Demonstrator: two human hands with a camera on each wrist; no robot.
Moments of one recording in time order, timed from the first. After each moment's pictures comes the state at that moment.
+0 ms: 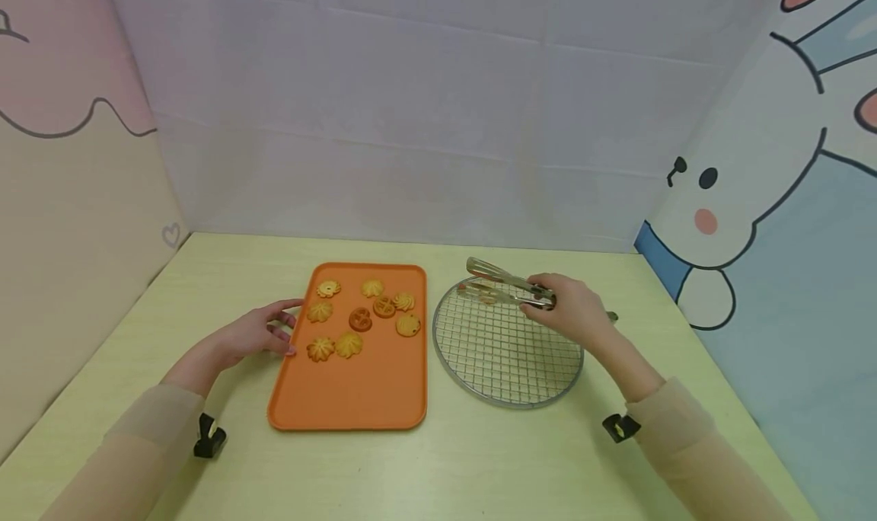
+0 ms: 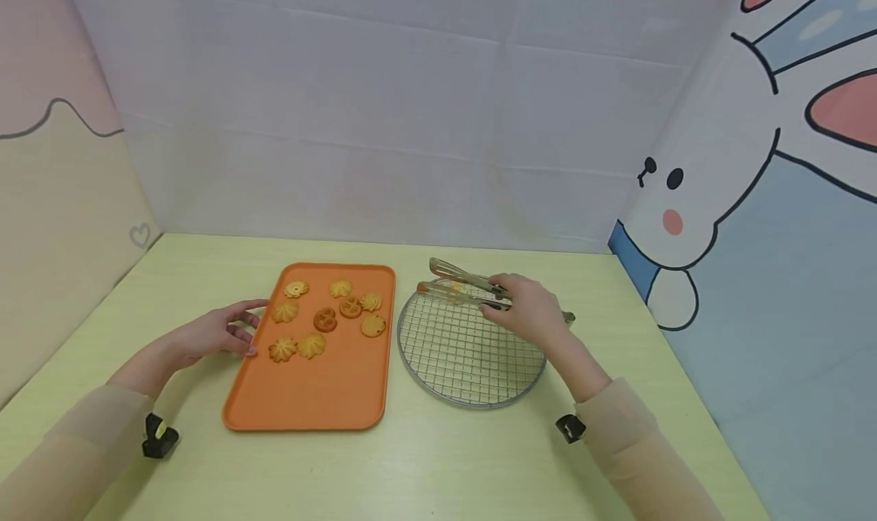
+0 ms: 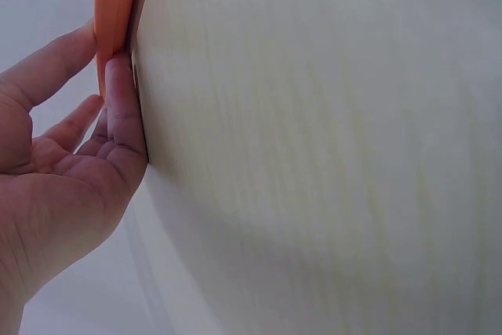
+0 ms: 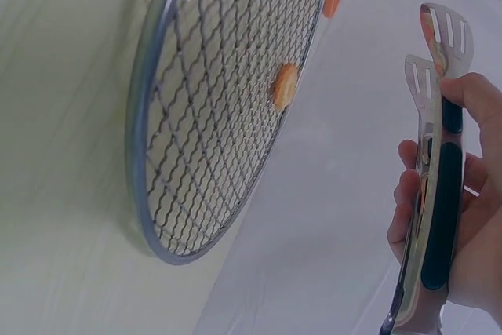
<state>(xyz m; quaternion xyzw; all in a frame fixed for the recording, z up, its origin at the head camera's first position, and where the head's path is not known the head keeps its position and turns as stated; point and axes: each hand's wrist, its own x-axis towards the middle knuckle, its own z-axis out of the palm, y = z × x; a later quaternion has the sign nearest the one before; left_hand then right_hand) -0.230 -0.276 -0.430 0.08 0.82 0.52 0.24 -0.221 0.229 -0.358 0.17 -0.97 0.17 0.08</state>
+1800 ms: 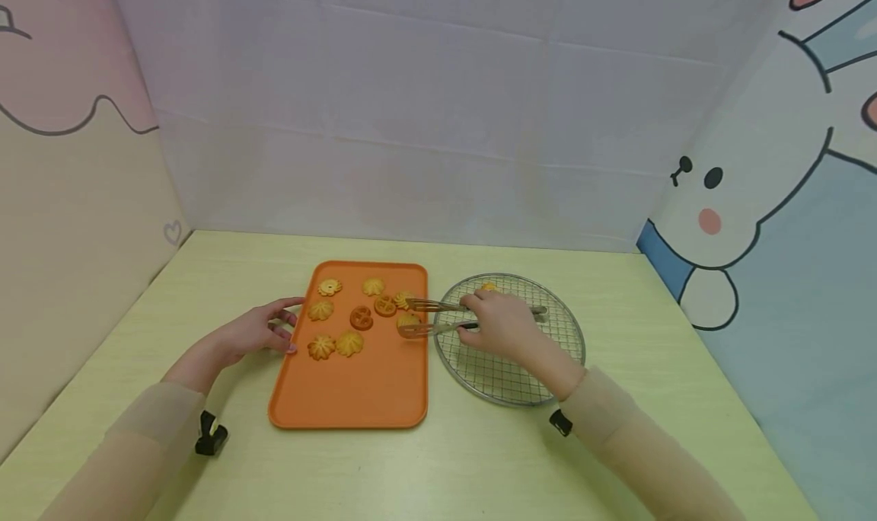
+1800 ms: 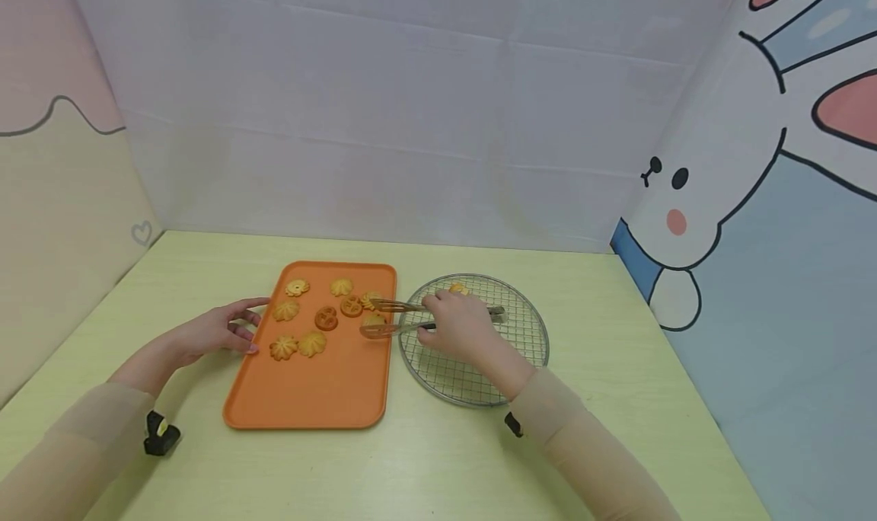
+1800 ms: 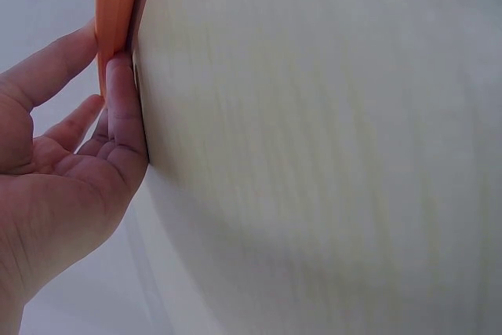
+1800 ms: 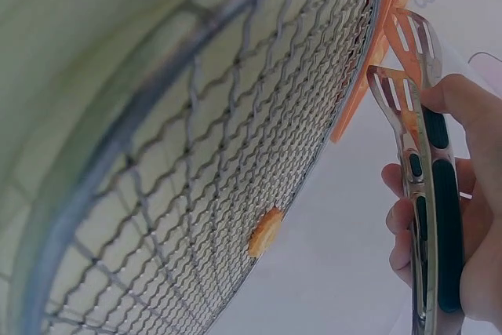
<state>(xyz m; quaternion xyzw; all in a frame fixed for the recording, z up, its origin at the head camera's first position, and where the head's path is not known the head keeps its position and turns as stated) -0.231 -0.278 -0.432 0.08 0.81 0.52 0.24 -0.224 0.140 -0.388 0.30 -0.95 -0.01 0.12</state>
